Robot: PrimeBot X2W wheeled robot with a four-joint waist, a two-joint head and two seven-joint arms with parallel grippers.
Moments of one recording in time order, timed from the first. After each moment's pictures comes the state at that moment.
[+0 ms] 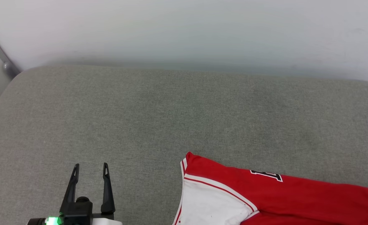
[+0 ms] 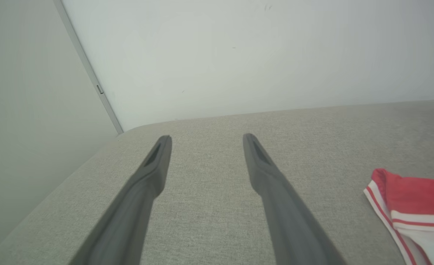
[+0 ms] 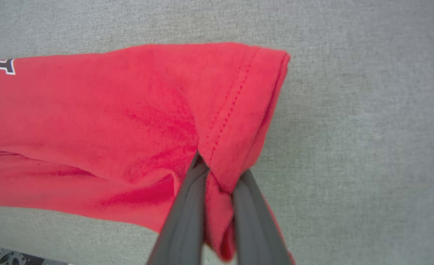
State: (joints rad) left arm 0.12 0.15 -0.13 -0.01 -0.03 0.24 -0.26; right arm 0.11 -0.70 0.06 0.35 0.88 0.13 0.40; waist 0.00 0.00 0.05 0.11
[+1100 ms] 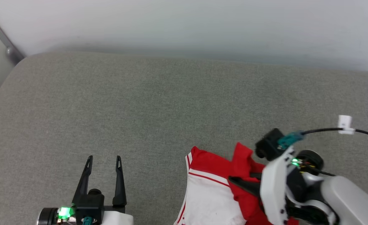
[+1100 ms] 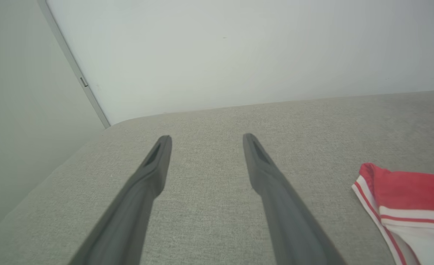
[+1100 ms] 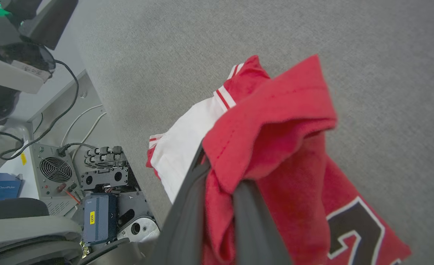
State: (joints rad) left arm 0.08 0.12 -0.15 0.02 0.00 0.20 -0.26; right arm -0.35 -0.49 0.63 -0.11 0.83 0.13 0.71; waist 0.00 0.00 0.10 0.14
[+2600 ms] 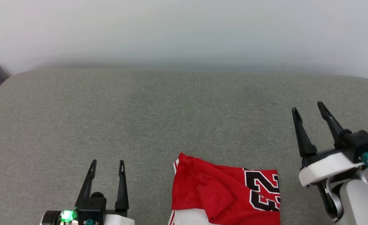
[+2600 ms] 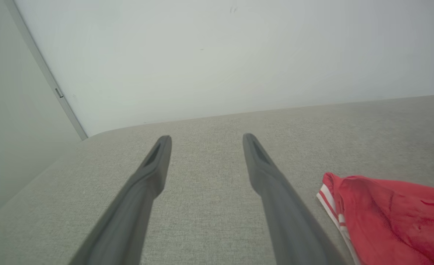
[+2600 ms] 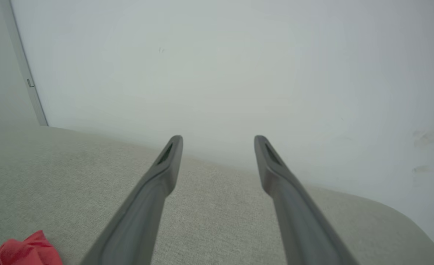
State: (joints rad) left arm 0.08 0.11 -0.16 0.04 -0.01 0.18 -0.26; right arm -0.29 -0.21 0.10 0.29 0.15 0.13 -0.26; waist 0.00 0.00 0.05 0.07
